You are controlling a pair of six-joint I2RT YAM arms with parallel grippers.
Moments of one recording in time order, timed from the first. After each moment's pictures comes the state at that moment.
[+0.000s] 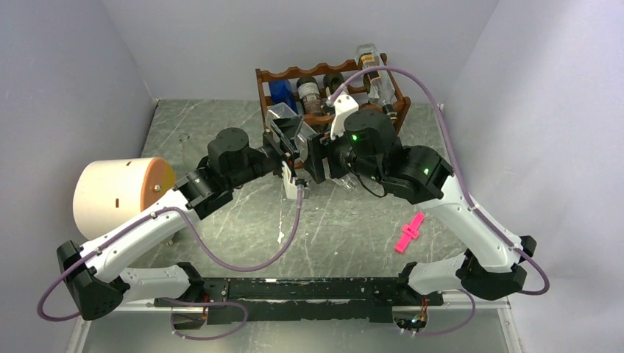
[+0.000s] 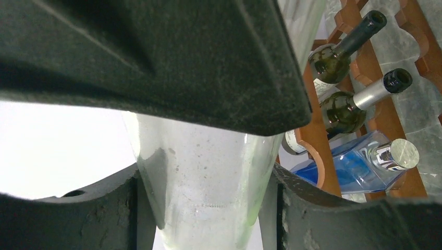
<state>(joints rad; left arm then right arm) -0.85 1.16 1.15 -0.06 0.15 1.55 0.96 1.30 1.75 -0.94 0.21 0.26</state>
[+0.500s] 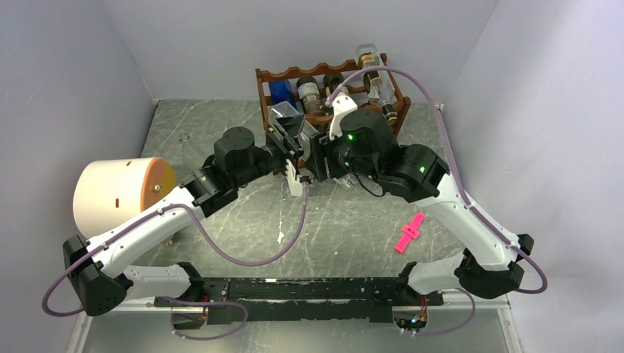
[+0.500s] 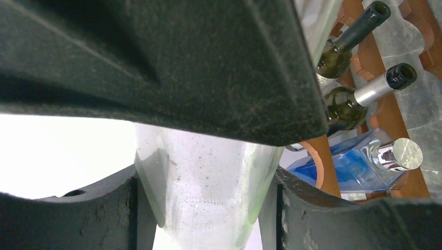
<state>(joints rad) -0.85 1.20 1.15 -0.03 0.10 1.55 0.96 1.32 1.74 -0.96 0.23 0.29</state>
